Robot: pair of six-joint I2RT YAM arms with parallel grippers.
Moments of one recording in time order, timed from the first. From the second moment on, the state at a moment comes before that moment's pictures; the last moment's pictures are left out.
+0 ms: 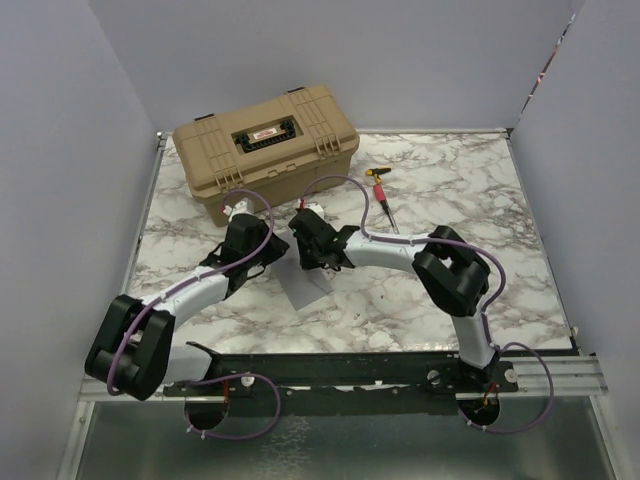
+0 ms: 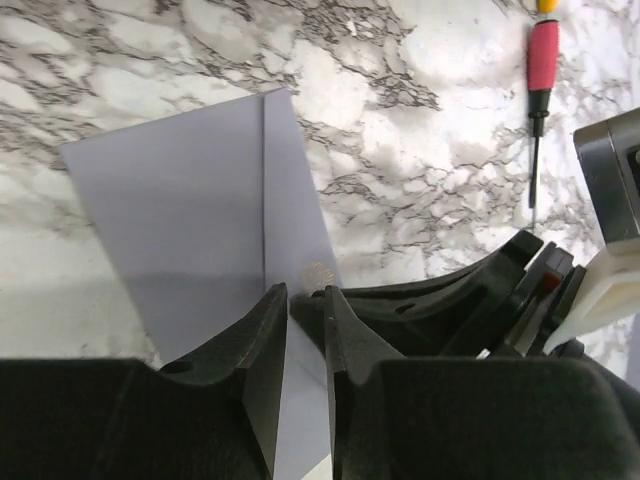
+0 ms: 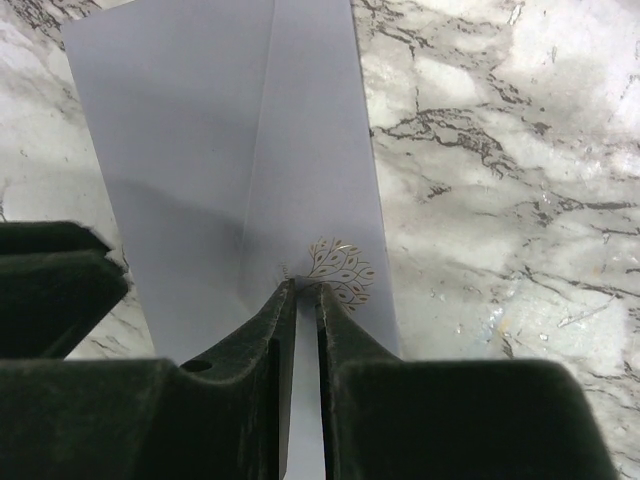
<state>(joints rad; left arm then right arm) -0.41 1.26 0.55 0.10 0.01 -0.82 0.94 2.06 1.40 -0.27 0.18 0.58</state>
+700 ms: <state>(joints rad) -0.50 1.43 0.49 0.38 0.11 -0.88 0.98 1.91 1.20 -0.25 0.11 0.59</state>
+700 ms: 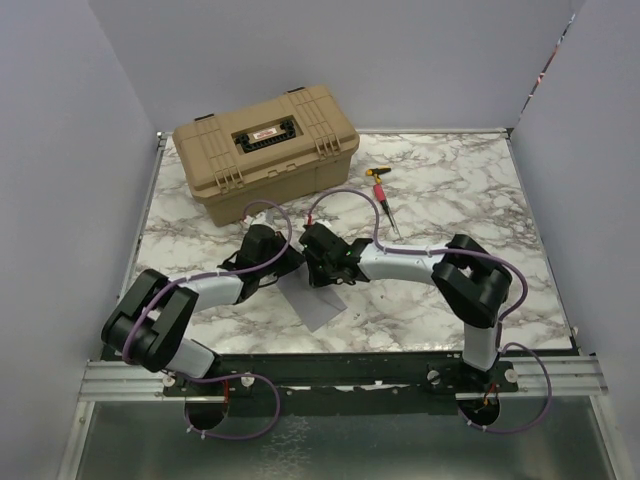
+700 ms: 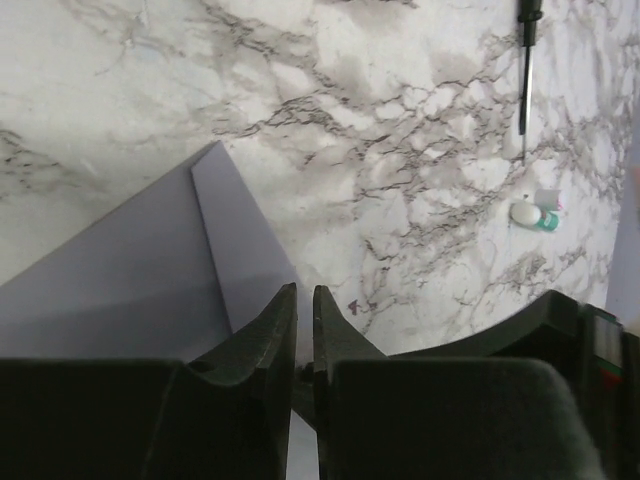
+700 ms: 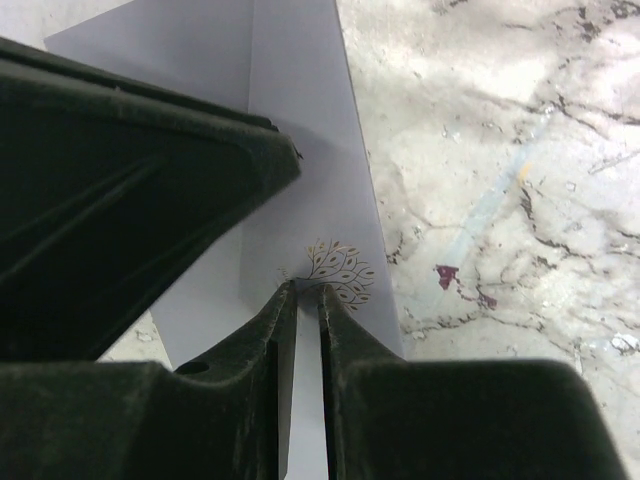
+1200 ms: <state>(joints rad) -0.49 1.52 0.48 0.37 0.10 -0.87 0.99 1.89 1.19 -0.27 0.11 0.56</state>
